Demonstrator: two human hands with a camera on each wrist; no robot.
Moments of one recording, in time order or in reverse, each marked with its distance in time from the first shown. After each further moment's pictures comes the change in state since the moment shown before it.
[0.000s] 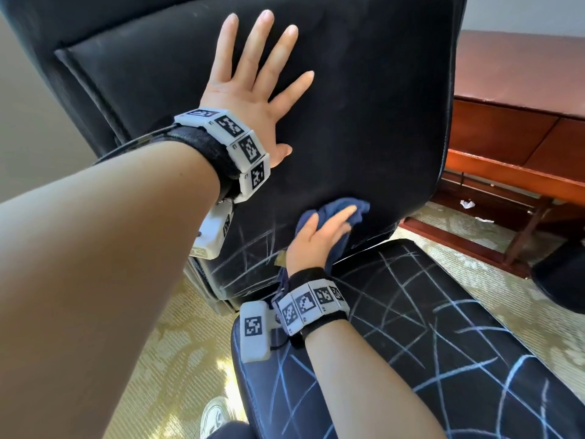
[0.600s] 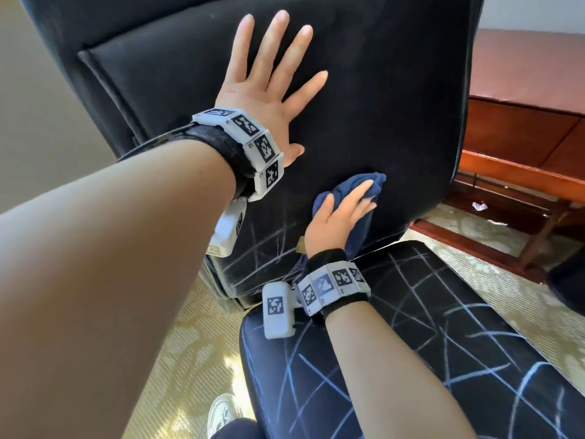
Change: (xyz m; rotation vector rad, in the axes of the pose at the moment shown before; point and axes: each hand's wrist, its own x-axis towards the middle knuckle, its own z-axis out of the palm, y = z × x) left_hand 0.000 -0.001 -0.001 -0.010 -0.012 0.000; right_hand 0.026 -0.010 -0.001 -0.125 0.024 -0.185
